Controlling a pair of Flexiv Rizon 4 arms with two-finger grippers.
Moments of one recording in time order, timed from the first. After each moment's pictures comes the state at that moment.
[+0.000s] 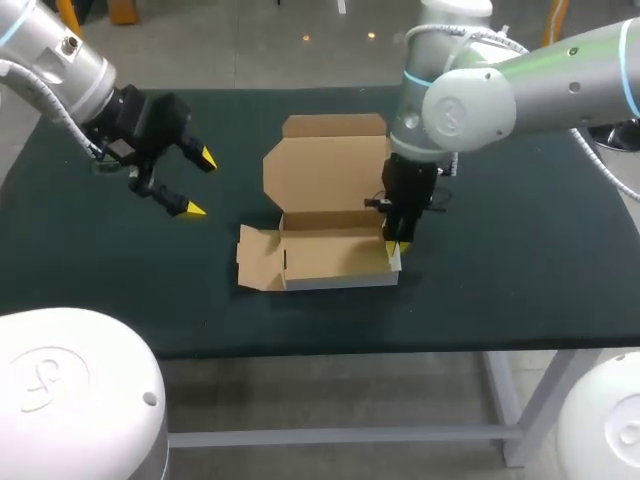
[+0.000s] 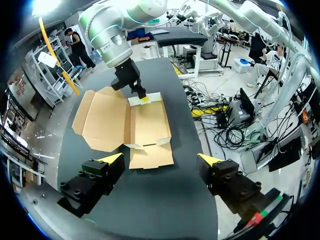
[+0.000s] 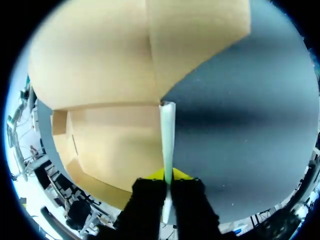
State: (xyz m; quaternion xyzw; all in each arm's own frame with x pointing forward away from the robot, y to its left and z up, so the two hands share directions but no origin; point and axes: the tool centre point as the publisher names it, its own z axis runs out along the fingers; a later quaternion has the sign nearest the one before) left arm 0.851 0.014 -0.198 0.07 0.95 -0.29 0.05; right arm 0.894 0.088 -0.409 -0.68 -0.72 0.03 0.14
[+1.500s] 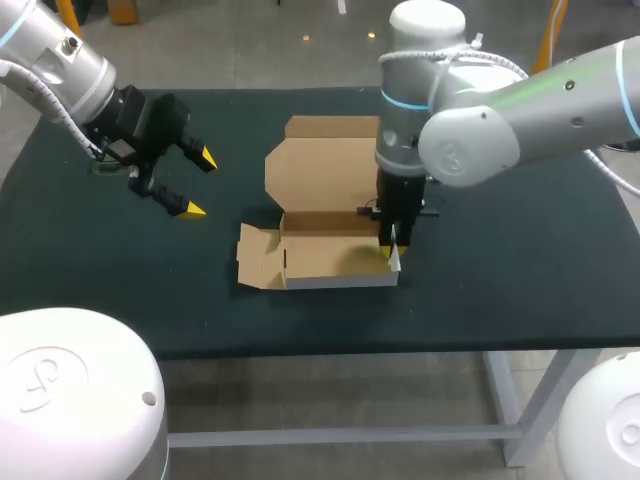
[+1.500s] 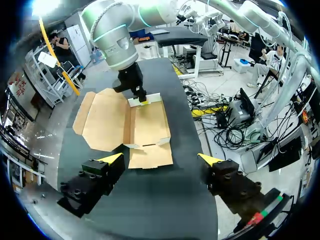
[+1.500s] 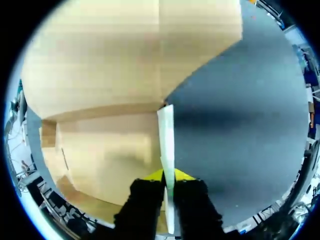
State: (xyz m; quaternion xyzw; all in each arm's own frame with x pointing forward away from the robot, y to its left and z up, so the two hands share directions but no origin) left arm 0.851 0.014 -0.199 0.07 0.95 -0.29 0.05; right arm 0.901 0.090 -0.421 -0.71 -0.70 0.02 0.05
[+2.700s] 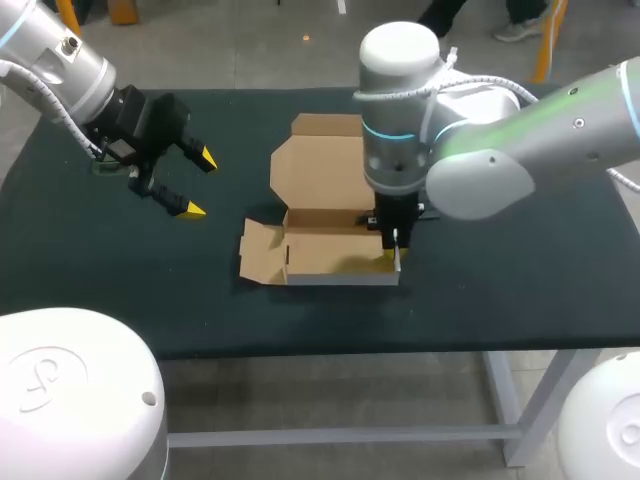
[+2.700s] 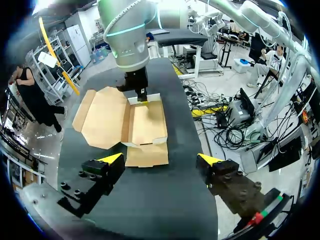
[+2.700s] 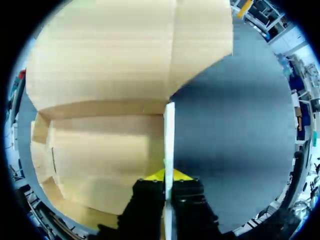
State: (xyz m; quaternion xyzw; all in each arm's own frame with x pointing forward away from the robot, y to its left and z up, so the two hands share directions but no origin) left arm 0.851 0.014 -0.199 0.07 0.95 -0.29 0.05; right arm 0.905 0.080 -0.425 -0.71 -0.70 0.01 -0.05
